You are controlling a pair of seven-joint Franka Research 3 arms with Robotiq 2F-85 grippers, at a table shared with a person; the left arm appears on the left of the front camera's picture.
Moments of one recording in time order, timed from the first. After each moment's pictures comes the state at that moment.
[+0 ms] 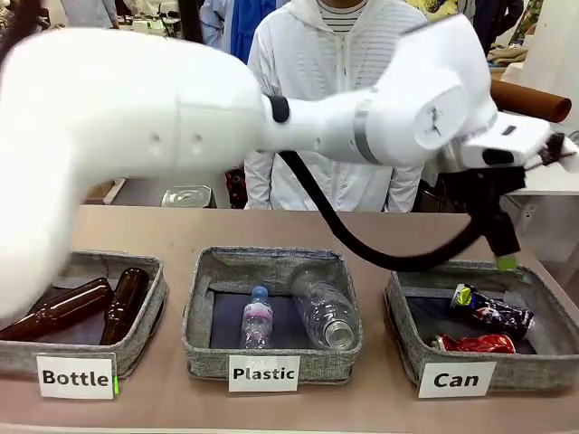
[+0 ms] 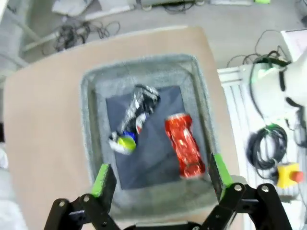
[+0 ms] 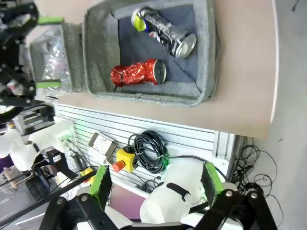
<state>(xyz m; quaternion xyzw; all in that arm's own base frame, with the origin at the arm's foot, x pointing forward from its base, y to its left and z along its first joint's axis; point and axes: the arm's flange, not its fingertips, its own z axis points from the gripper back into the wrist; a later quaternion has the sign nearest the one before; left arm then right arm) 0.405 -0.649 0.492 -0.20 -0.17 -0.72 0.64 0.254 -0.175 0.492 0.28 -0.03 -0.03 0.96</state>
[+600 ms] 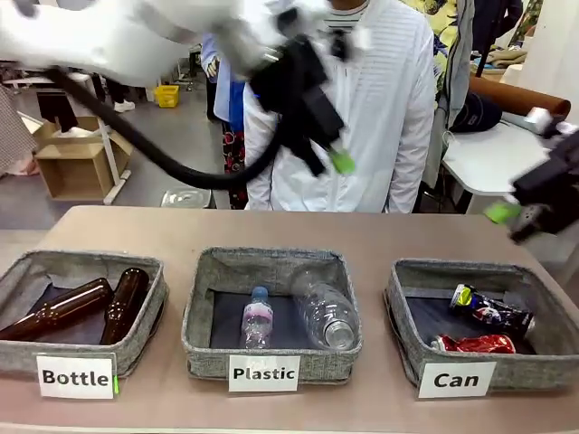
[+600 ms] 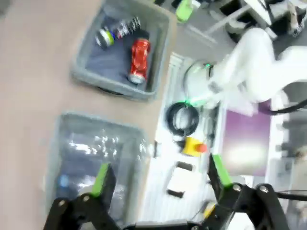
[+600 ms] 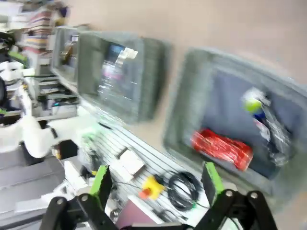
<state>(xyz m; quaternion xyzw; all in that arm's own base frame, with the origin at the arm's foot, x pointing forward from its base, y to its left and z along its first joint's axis) 0.442 -0.360 0.596 -0.36 -0.05 -0.51 0.78 0.387 -0.003 0.498 0.36 -0.04 0.11 0.93</state>
